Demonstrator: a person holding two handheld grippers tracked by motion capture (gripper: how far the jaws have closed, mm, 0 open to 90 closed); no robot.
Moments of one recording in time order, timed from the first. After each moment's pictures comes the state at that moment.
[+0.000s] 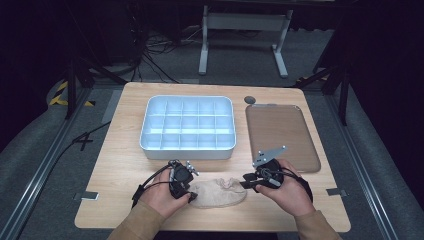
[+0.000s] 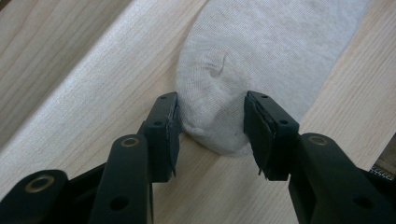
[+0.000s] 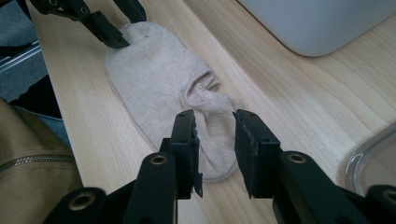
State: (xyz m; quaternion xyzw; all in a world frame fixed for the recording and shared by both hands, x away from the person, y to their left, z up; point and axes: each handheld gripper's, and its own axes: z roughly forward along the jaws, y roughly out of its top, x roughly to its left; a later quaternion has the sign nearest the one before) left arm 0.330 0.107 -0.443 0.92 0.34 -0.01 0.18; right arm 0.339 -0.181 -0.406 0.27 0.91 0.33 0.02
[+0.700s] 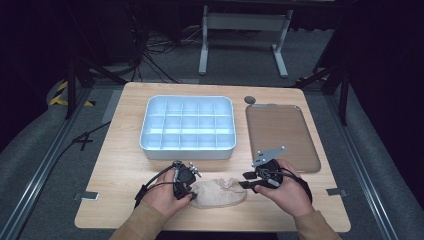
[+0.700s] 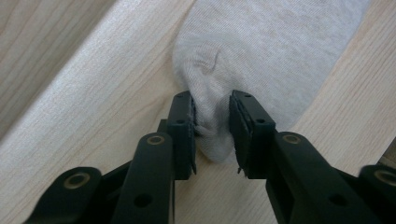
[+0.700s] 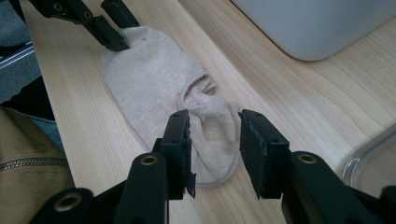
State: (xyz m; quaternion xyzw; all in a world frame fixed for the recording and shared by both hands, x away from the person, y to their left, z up) left arm 0.329 0.099 -0.443 0.93 0.34 -0.01 0.16; right arm 0.339 -0.178 -0.407 0.26 0.91 0.33 0.03
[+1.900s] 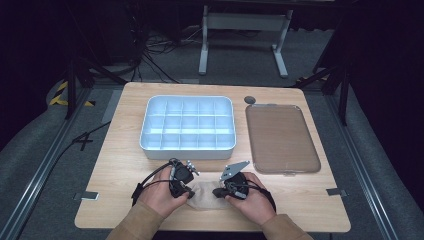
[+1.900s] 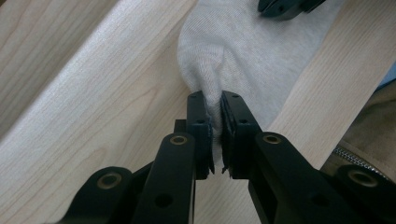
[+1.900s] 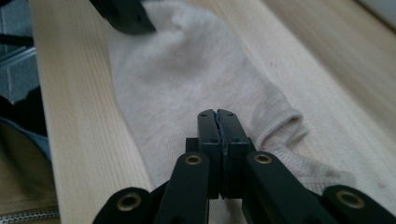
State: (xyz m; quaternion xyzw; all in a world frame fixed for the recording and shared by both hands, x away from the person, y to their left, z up) left arm 0.325 0.107 -0.423 0.92 0.34 -0.03 0.17; right arm 0.330 -0.104 -0.464 0.23 0.91 0.34 0.00
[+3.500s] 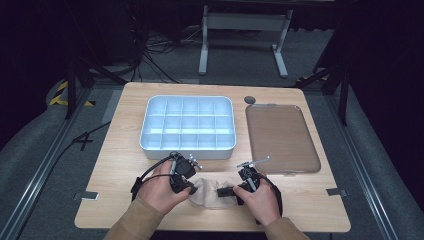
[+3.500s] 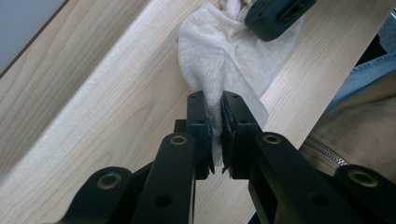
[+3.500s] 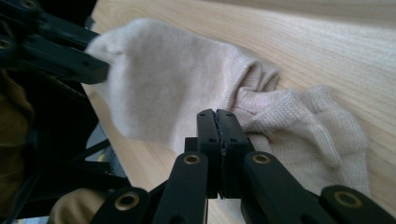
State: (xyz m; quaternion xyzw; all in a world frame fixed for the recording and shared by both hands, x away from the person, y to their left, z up) left arm 0.327 0.100 -0.391 0.93 0.33 -0.03 0.18; right arm 0.336 -0.134 -0.471 0.46 0.78 0.39 -0.18
